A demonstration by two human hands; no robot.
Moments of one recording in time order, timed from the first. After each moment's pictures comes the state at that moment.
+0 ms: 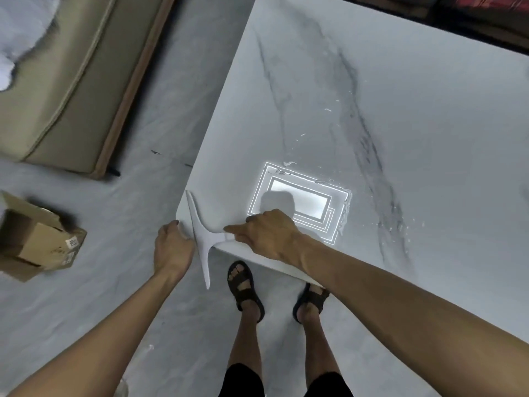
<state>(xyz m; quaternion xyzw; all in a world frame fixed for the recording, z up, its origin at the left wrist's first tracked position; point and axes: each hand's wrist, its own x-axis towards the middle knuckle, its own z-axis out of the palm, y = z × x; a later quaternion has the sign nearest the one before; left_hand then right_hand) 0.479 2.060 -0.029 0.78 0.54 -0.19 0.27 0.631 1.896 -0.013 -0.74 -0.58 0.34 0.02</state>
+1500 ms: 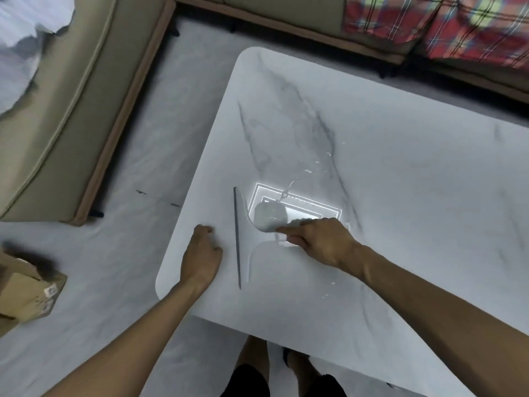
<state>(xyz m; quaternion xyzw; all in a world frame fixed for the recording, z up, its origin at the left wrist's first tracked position) 0.636 2.050 -0.029 0.79 0.47 -0.19 0.34 0.811 1.836 -0.015 -0.81 -0.49 0.32 0.05</state>
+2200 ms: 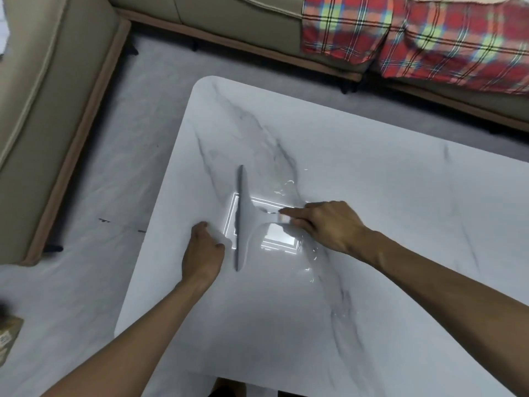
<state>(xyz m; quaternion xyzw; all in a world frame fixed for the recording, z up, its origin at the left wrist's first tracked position) 0.754 2.025 -0.040 0.78 0.46 -0.19 0.37 0.927 1.810 0.024 -0.86 -0.42 0.28 0.03</state>
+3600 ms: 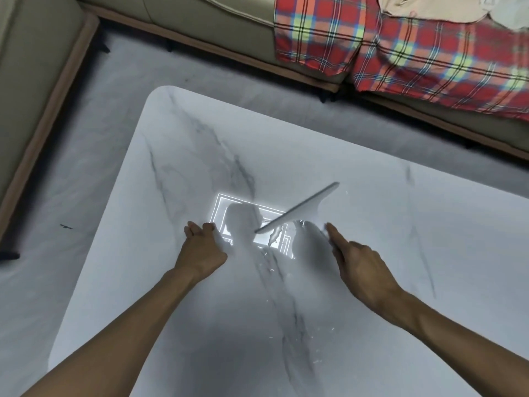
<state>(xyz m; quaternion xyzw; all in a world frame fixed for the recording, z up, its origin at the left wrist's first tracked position) 0.848 1.963 -0.057 0.82 0.33 -0.34 0.31 0.958 1.673 0.045 -0.92 -0.20 0.34 0.04</state>
